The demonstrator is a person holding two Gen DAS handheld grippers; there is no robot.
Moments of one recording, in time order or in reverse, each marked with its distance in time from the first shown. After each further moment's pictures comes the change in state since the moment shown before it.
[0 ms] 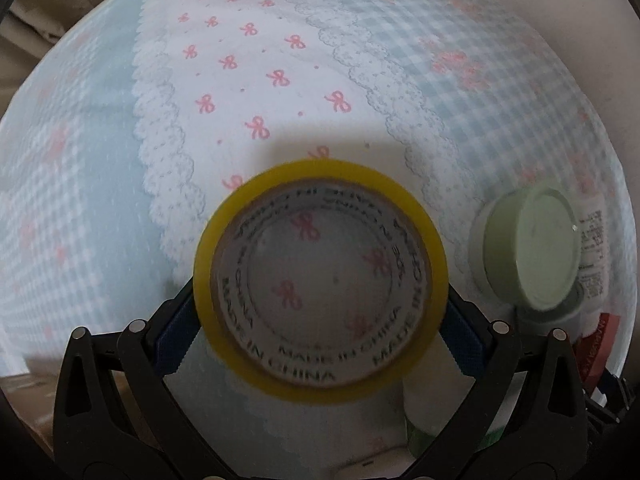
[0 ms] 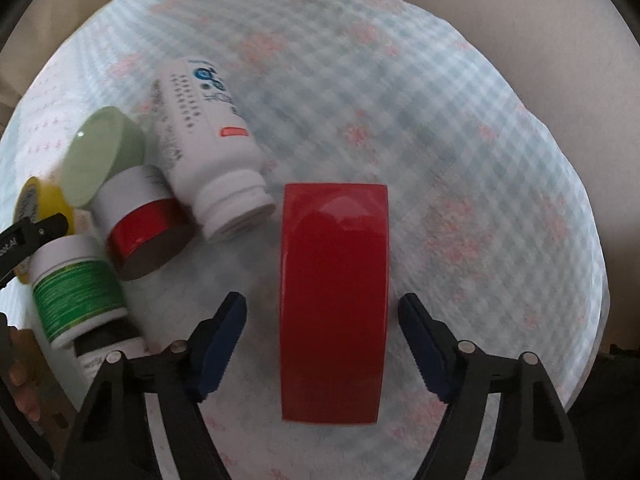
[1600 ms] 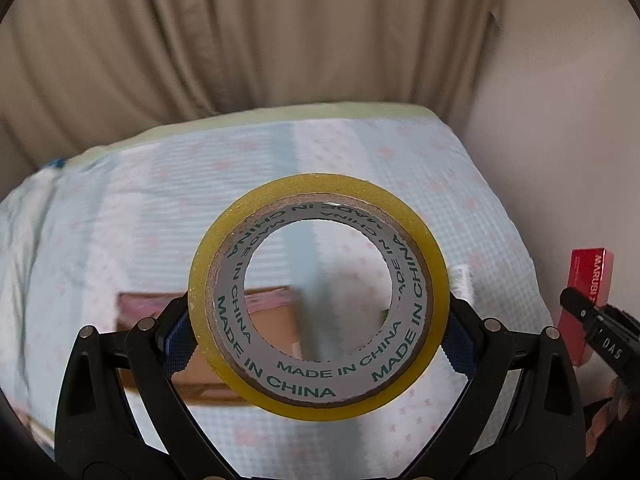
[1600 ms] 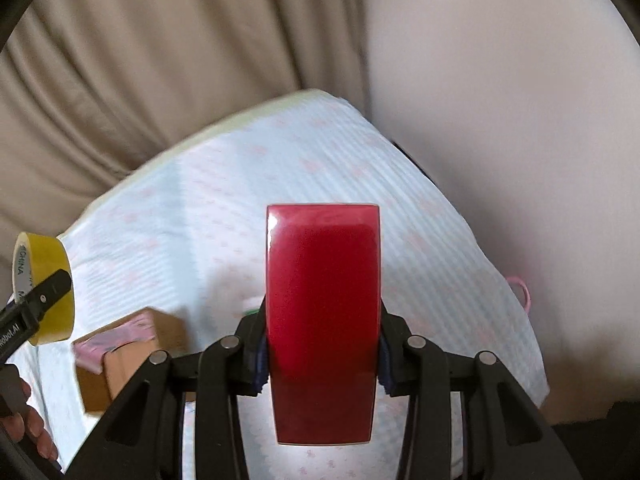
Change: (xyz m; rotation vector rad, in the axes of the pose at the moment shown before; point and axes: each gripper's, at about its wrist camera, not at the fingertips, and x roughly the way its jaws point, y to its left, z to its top) left arm -0.387 0.065 -0.115 -0.244 -0.407 0.089; right arm -0.303 -0.015 -0.015 -0.272 -0.373 0.278
